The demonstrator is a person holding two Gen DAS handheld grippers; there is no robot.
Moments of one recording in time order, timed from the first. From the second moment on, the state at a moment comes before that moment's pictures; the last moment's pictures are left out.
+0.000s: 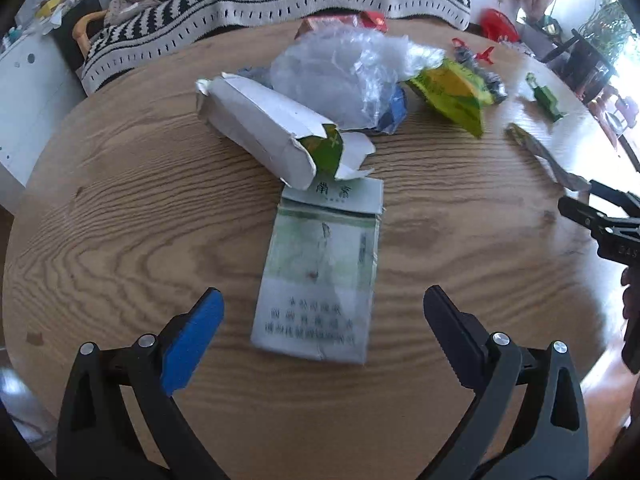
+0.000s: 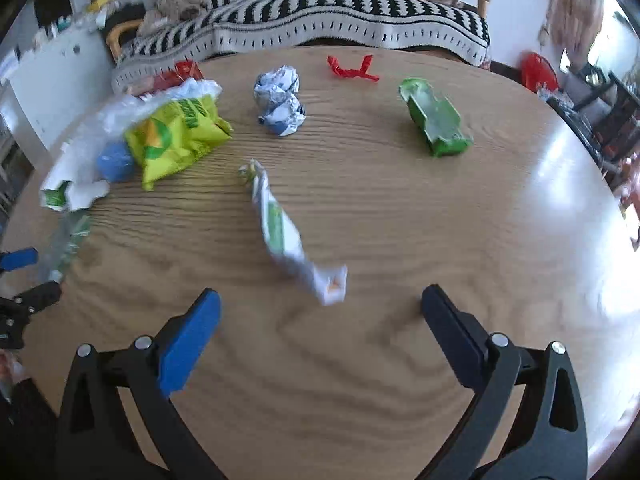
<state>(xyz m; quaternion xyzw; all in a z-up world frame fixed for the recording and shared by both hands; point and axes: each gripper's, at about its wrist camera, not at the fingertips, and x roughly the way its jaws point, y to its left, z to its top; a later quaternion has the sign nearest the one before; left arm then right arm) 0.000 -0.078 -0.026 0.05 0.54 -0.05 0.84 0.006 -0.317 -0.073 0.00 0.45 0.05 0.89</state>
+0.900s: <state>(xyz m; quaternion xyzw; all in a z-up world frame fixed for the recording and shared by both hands) -0.033 -0.087 0.014 0.06 0.48 -0.13 0.86 -0.029 -0.318 -0.022 0.04 0.40 0.08 0.91</state>
